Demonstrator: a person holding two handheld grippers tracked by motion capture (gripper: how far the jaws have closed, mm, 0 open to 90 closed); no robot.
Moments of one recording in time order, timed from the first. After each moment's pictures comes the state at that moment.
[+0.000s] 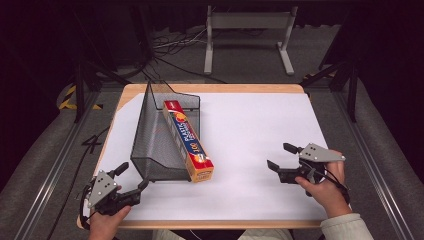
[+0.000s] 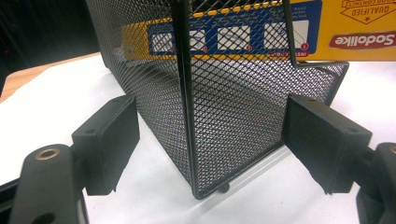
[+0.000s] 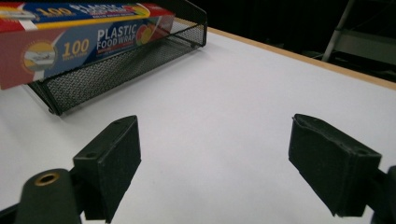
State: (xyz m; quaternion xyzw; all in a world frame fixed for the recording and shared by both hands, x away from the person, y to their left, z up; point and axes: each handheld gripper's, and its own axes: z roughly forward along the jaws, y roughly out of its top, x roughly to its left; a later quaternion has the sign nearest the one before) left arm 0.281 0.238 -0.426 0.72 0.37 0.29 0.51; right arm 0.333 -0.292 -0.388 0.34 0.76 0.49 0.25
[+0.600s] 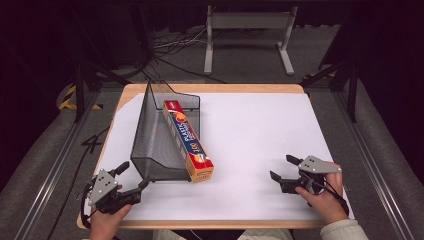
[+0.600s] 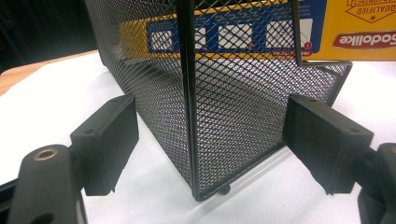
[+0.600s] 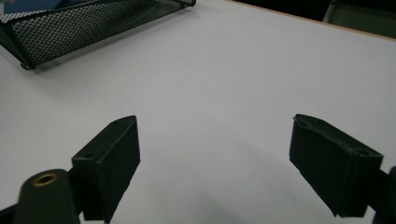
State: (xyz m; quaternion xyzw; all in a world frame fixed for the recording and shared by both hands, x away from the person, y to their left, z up) left arm 0.286 0.238 -0.429 0.72 0.37 0.28 0.52; right arm 0.323 -0.304 -0.429 0.36 0.77 0.47 0.24
